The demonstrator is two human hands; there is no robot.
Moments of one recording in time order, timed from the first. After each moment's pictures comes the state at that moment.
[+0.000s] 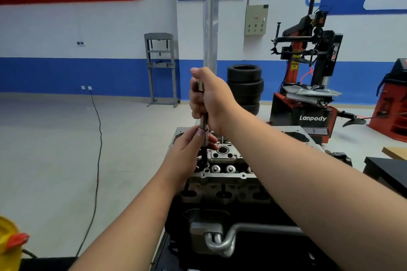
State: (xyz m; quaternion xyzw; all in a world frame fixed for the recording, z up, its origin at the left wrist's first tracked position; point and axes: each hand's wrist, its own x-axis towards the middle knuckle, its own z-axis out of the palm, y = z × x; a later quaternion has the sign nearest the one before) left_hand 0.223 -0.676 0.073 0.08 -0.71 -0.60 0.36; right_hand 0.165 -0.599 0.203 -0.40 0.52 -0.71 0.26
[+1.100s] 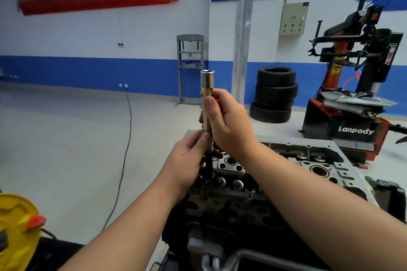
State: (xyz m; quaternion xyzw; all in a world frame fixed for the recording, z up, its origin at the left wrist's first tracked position) left_hand 0.217 -0.665 0.079 0.13 -0.67 -0.59 0.42; right_hand 0.110 -0.610 0.142 -0.64 0.50 -0.58 -0.08
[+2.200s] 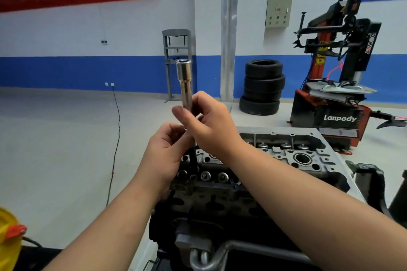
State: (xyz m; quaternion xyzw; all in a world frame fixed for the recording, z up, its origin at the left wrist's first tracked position) left_hand 0.217 -0.665 0.080 0.13 -0.64 -0.60 0.46; right_hand 0.108 -0.605 0.128 -0.63 0.51 -0.58 -0.05
